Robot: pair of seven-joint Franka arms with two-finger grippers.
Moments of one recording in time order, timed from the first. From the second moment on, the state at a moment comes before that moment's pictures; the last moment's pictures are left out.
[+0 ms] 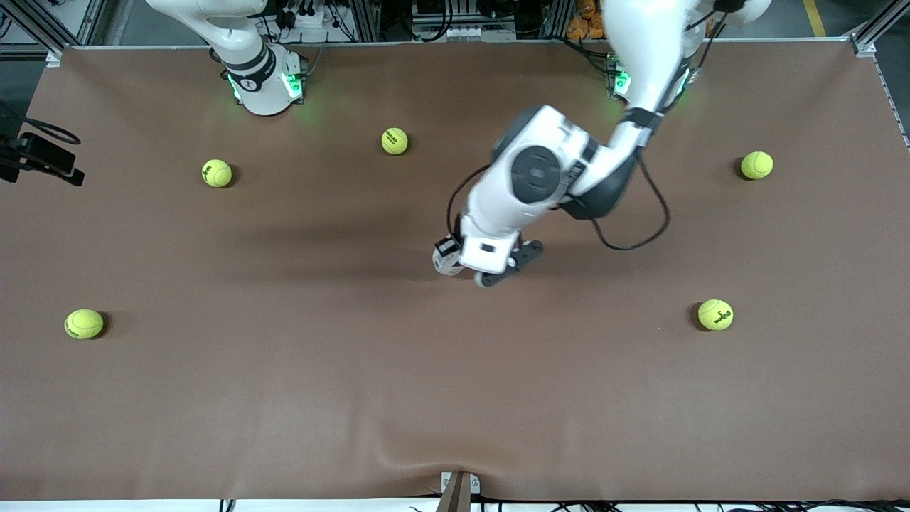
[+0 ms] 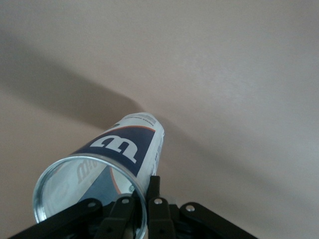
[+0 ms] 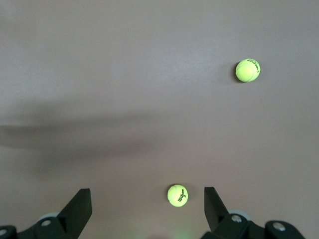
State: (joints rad) left arm -0.79 0.64 0.09 -1.28 -0.31 1.98 -1.16; right arm -0.03 0.03 -0.05 -1.45 -0.01 1.44 0.00
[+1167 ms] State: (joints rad) left arm -0.97 0.57 0.30 -1.22 -0.05 1.80 -1.16; right arm -0.02 0.08 -0.03 -1.45 -0.01 1.49 0.00
